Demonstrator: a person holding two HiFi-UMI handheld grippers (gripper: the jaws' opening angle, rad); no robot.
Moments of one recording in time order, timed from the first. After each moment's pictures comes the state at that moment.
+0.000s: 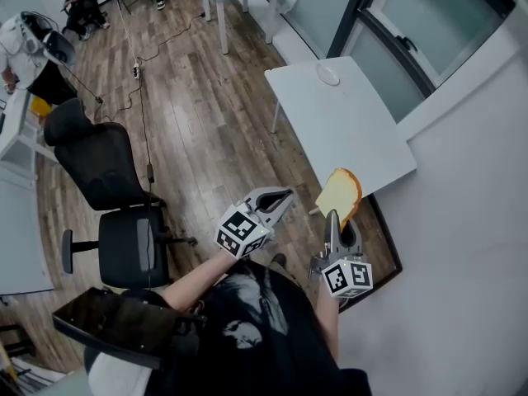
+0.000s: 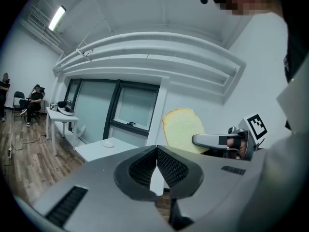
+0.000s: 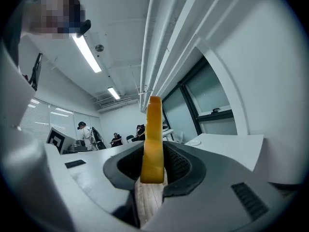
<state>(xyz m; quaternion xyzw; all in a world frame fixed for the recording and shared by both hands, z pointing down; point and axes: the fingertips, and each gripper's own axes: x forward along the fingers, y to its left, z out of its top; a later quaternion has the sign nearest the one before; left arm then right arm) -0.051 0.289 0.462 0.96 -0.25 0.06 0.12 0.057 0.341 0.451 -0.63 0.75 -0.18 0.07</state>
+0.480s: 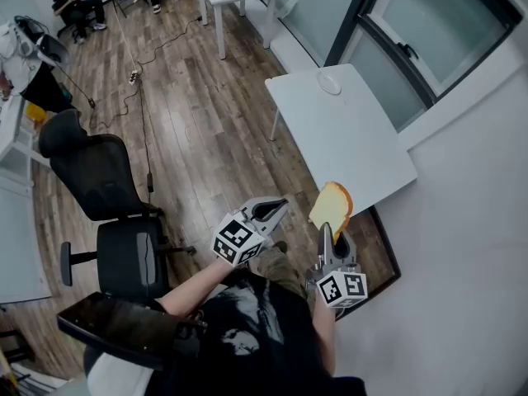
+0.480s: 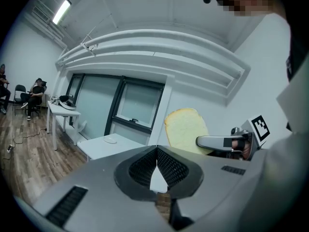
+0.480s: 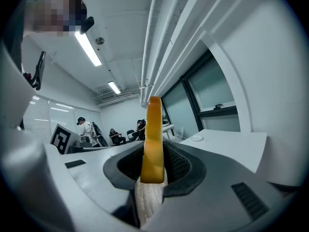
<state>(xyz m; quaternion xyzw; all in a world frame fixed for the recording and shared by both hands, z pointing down) -0.075 0.255 0.481 0.96 -0.25 0.06 0.15 0.028 0.315 0.467 -0.62 0.76 -0.19 0.04</state>
